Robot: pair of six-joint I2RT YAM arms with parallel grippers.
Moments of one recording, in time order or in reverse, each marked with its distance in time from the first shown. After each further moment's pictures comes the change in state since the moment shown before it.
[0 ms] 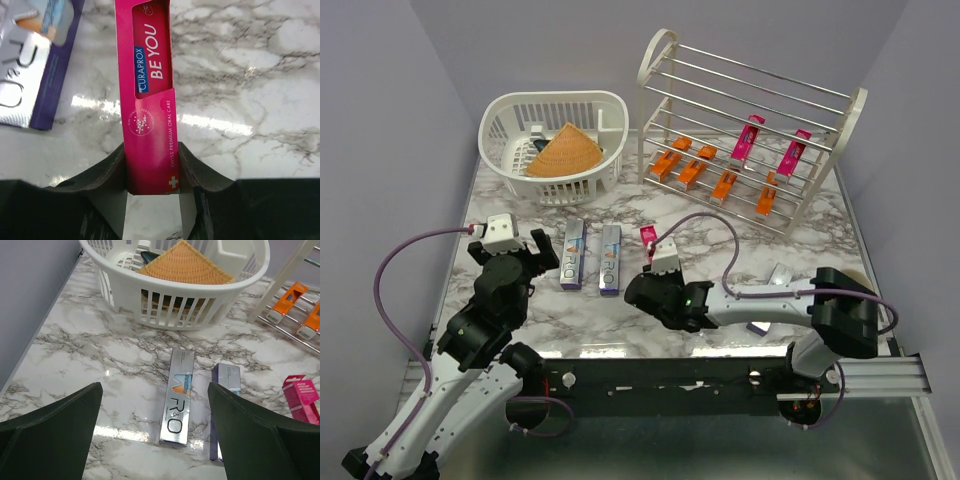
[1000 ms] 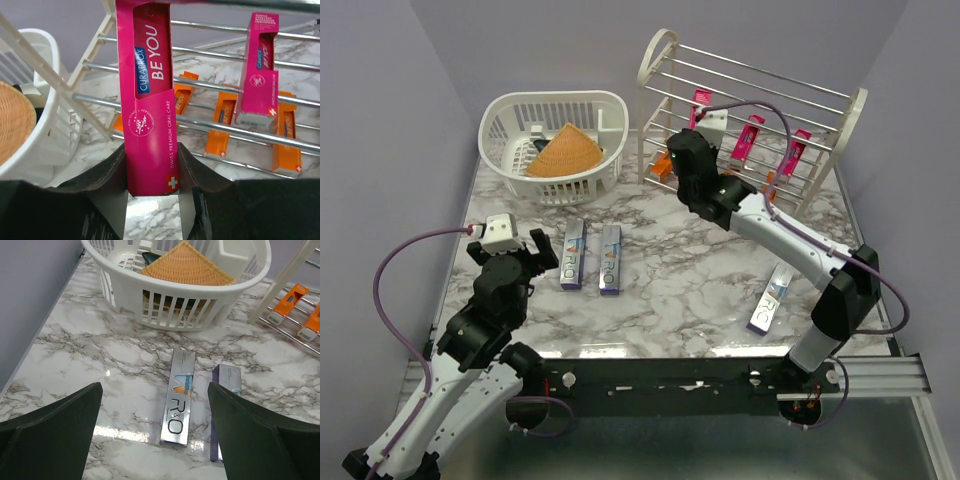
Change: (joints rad) left arm 0.006 -0.002 0.000 0.000 0.002 0.000; right arm -0.502 0.026 0.573 0.084 0.027 -0.356
